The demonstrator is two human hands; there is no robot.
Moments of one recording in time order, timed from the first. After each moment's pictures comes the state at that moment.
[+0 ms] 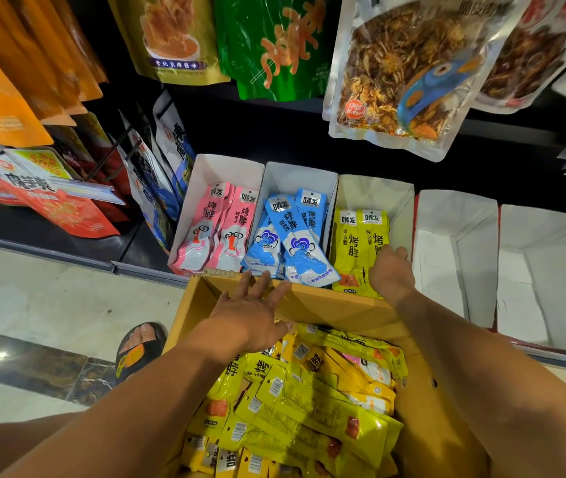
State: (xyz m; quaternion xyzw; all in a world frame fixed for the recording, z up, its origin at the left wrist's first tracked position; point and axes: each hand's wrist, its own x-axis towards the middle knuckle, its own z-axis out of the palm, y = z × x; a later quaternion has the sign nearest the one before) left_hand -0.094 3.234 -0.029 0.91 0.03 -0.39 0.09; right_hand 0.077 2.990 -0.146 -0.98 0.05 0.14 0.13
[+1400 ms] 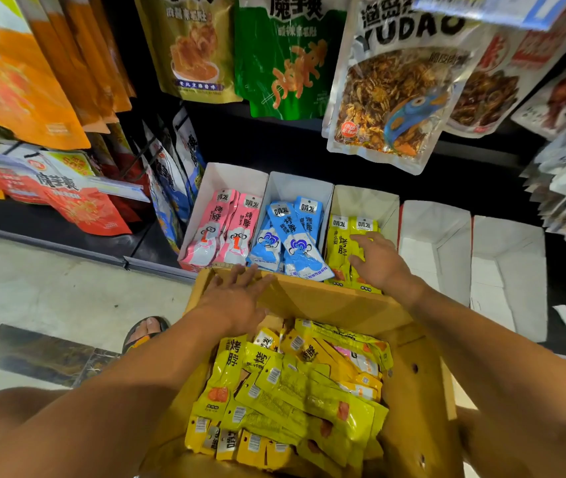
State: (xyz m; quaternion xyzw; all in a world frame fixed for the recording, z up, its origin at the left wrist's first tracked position) left_hand -0.120 3.270 -0.036 0.96 0.00 -0.28 0.06; right_hand 0.055 2.989 -0.076 -0.97 -0.15 0.13 0.14
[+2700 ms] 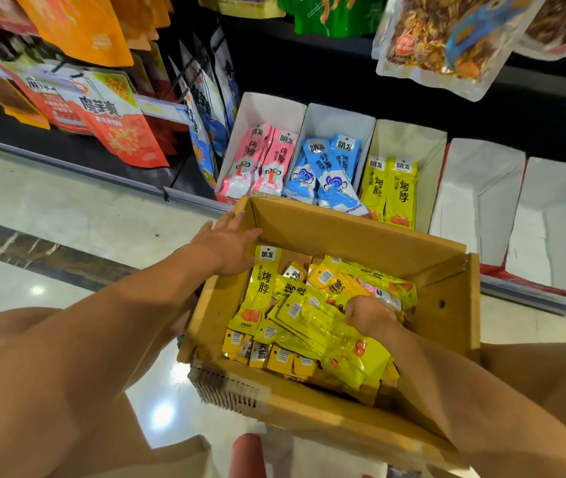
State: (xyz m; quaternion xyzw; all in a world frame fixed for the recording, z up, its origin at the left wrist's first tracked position) left_hand -0.185 3.324 -0.032 0.95 0.05 -0.32 0.01; right_hand -0.144 2.990 -0.187 -0.92 -0.15 0.37 0.02
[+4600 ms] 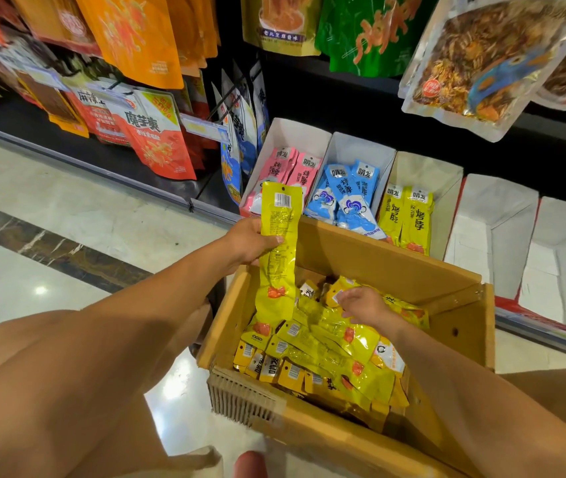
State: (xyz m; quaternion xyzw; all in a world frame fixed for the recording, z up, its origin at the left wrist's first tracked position) left_hand -0.181 3.332 -0.022 0.71 0.29 -0.13 0.63; right_hand -0.123 3.055 -0.142 -0.83 0.05 0.42 0.38
